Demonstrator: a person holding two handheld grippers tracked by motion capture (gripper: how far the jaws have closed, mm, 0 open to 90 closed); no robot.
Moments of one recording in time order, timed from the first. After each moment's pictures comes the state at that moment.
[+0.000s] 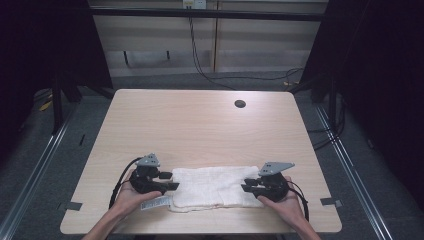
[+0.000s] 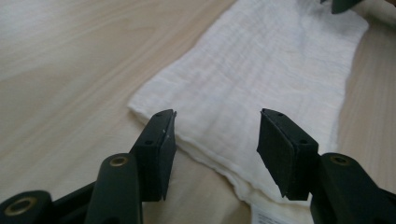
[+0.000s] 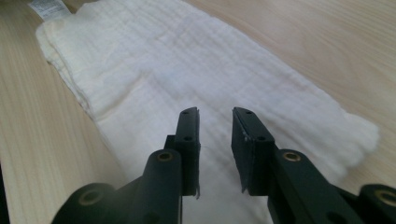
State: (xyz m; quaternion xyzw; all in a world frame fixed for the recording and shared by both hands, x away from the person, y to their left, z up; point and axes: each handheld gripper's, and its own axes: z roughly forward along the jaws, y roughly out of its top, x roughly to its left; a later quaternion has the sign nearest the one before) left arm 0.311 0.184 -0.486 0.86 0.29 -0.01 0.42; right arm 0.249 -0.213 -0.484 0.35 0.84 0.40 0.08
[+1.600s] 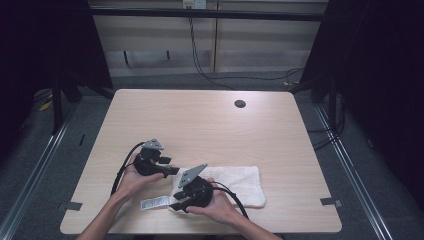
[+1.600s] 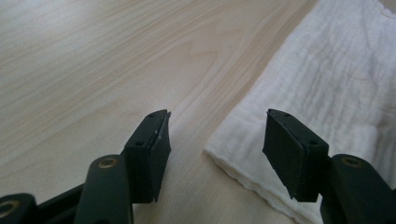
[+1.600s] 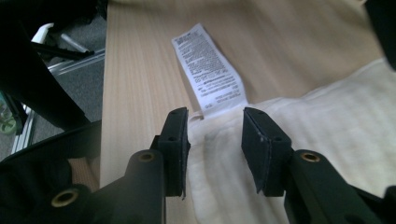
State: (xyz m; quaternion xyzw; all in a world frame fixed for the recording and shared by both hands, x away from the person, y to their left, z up) left arm 0.356 0.176 -0.485 0.87 0.31 0.01 0.39; right arm 0.264 -0.020 -0.494 0.18 0.90 0.40 -0.04
